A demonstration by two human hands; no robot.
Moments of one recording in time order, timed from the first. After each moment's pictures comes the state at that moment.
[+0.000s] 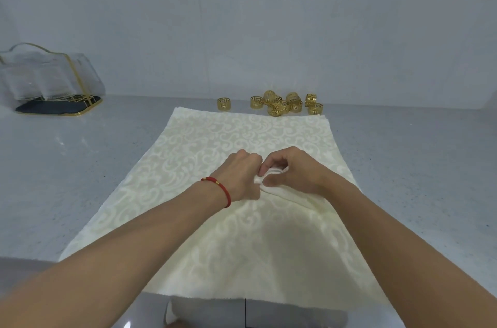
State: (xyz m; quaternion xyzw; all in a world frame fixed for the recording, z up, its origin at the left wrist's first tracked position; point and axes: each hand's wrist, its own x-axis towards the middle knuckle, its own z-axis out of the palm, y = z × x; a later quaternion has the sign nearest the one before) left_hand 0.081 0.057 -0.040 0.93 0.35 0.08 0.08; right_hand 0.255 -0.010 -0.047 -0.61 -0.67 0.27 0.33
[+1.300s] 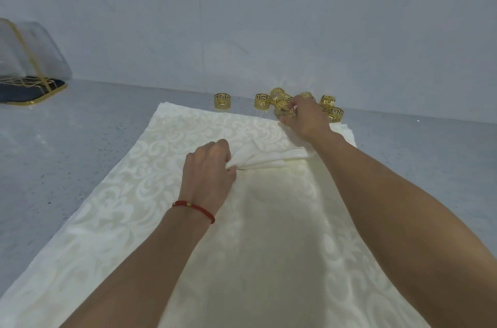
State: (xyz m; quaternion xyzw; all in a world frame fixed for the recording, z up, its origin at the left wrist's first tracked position) left_hand 0.076 0.144 -0.069 0.81 0.47 0.32 0.08; right_hand 0.349 0.196 -0.053 -0.81 -0.53 0.01 0.26
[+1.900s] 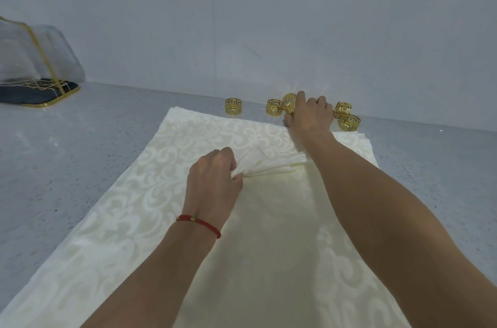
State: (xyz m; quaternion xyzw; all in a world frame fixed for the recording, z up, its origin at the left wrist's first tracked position) left_hand 0.071 0.152 -0.073 0.79 0.50 0.35 0.11; right_hand 0.340 0.251 -0.064 -0.84 -0.49 -0.17 0.12
